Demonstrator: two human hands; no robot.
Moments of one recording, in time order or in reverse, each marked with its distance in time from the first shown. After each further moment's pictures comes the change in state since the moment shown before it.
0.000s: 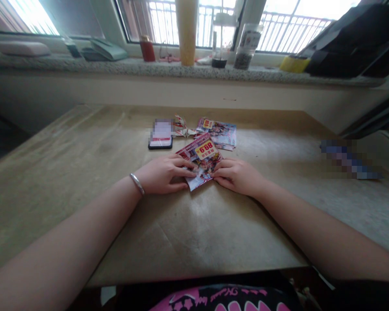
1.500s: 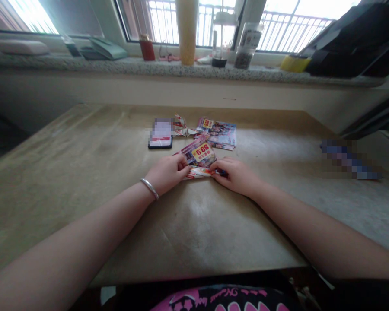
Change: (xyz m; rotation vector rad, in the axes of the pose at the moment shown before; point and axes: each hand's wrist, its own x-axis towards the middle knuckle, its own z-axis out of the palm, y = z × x) left_hand 0.017 0.020 0.013 -0.106 0.108 -0.759; right_hand 0.006 -0.006 0.008 0.139 0.041 0.225
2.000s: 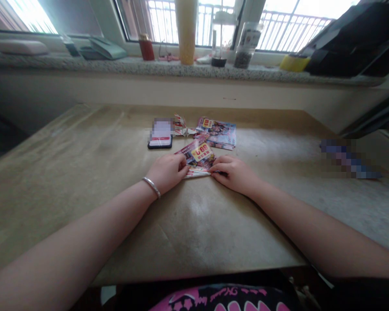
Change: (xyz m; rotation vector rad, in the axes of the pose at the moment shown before) left_hand 0.003 -0.003 0.004 0.238 0.039 0.060; right_hand -0.001 0.006 0.003 -0.014 0.039 -0.070
